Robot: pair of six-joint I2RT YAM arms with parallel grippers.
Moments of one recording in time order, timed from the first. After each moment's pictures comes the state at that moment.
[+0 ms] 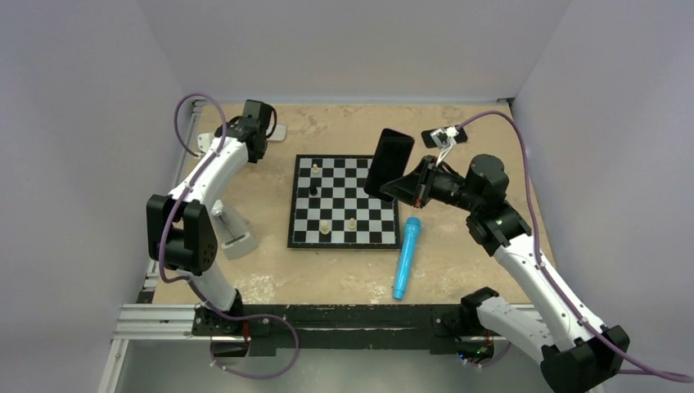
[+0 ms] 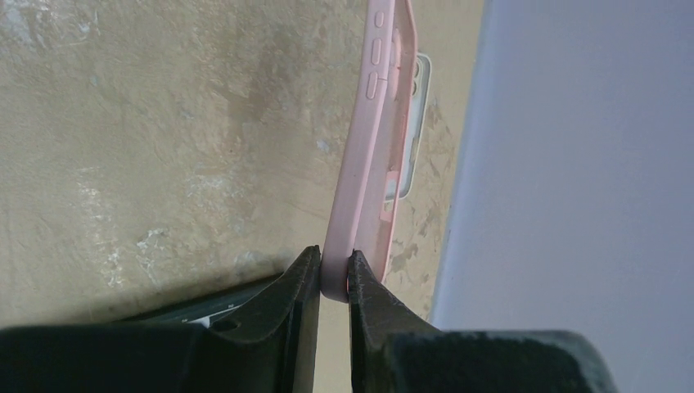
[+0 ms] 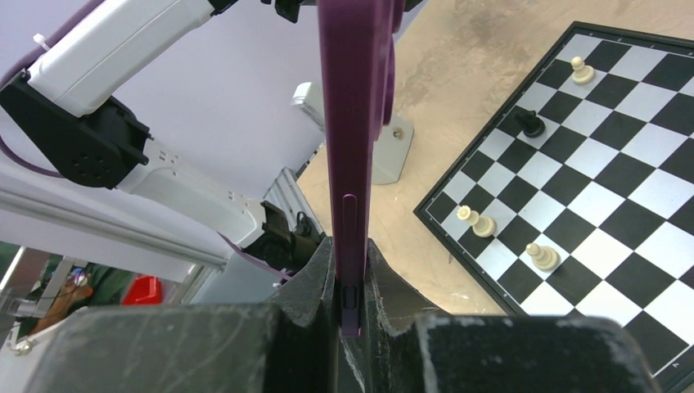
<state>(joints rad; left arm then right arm) -0.22 1.68 1.45 -0.80 -0.62 -1.87 0.41 0.91 0.86 -0.06 -0.68 0.69</state>
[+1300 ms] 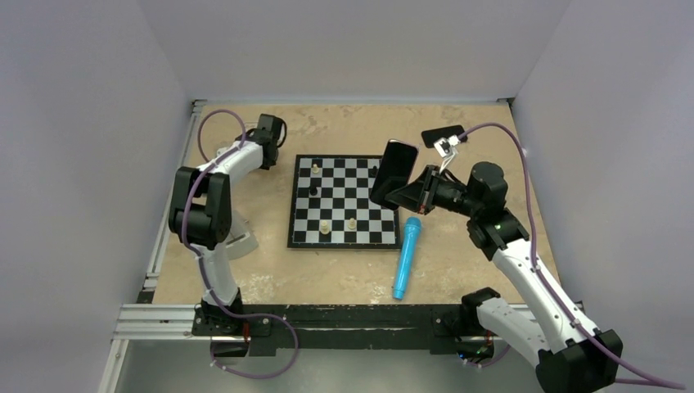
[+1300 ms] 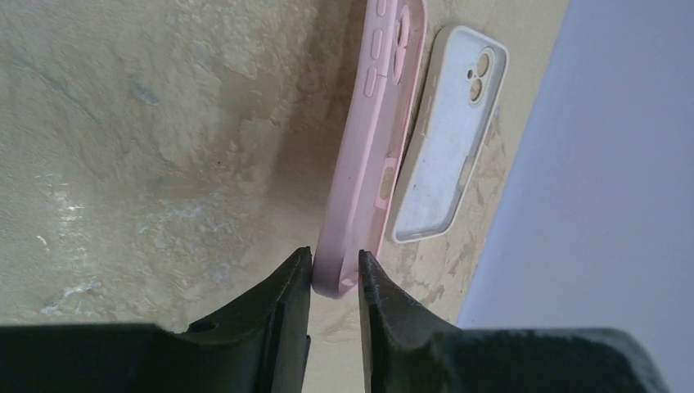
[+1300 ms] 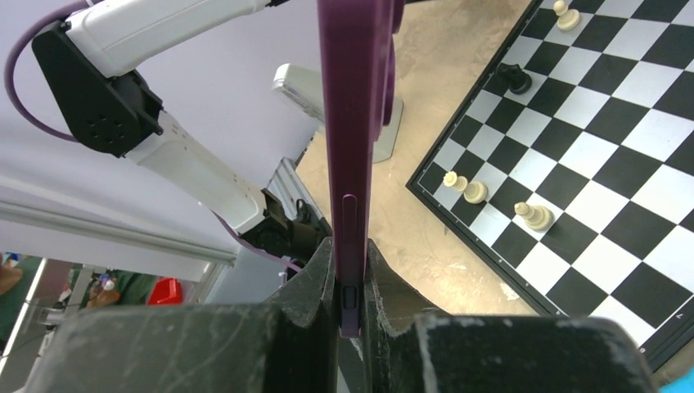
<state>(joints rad) -0.21 1.94 1.41 -0.57 -0.59 -2.00 0.33 0.88 0.77 -0.05 -0.74 0.72</state>
